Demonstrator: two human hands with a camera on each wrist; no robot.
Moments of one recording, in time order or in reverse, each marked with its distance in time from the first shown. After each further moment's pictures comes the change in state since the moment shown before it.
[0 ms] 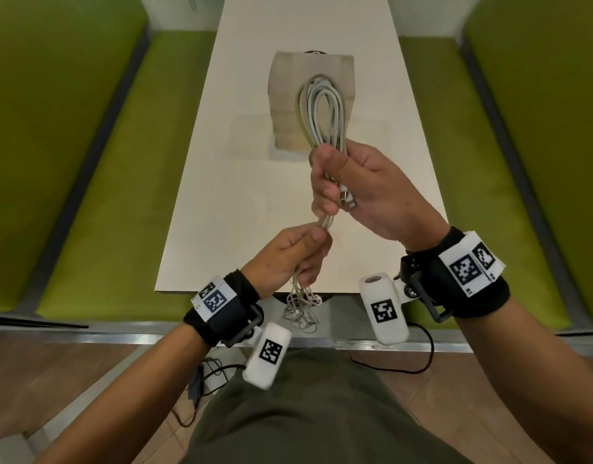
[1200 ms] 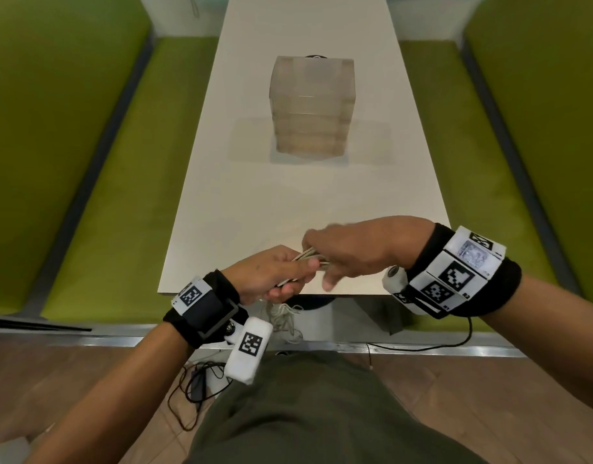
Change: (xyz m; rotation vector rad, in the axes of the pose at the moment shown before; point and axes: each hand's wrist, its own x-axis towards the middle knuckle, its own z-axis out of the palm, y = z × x) left_hand -0.016 0.005 -0.025 0.124 -0.114 -0.440; right_hand -0.001 0.041 -0.002 -1.230 -0.659 0.488
